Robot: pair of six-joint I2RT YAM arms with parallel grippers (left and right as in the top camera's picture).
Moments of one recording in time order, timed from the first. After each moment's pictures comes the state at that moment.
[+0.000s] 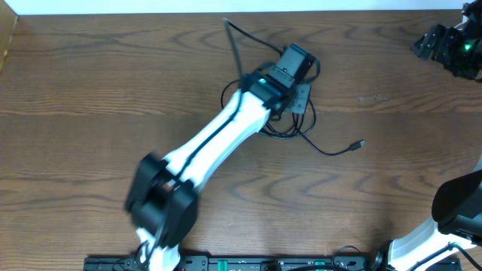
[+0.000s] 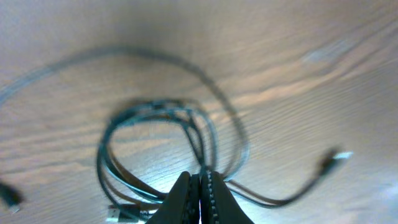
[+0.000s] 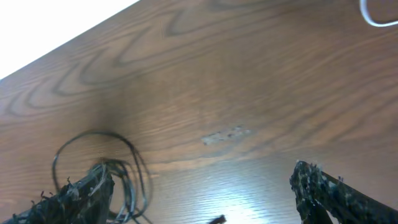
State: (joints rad) left arm -0.68 1.91 1.68 -0.72 -0.01 -0.38; right arm -0.33 1.86 1.92 -1.10 -0.38 0.12
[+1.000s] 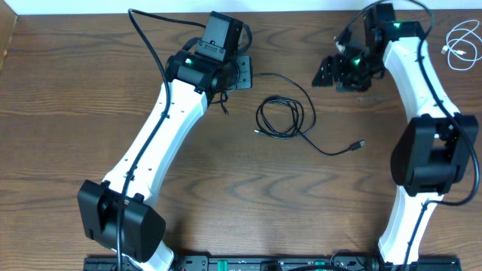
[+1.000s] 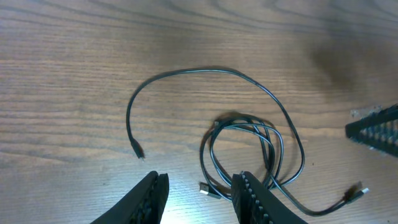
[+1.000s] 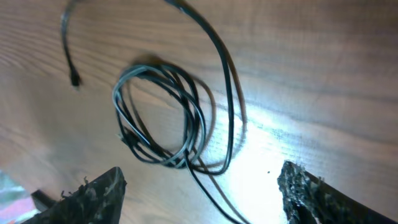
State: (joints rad) left arm -0.41 1.76 1.68 -0.88 0.03 -0.39; right arm 0.05 2.18 1.92 -1.20 -0.50 0.05
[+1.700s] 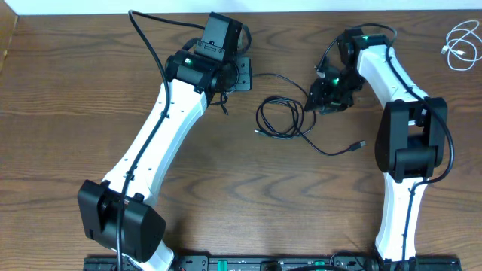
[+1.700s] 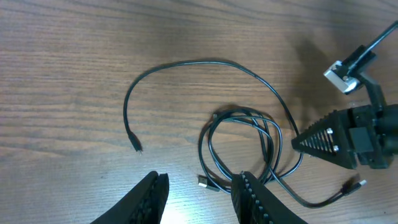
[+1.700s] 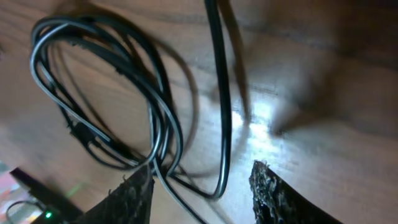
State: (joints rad) left arm -0.40 1.76 1.68 -0.90 0.04 -0.39; right arm 0.11 2.32 1.87 -1.21 -0.48 0.03
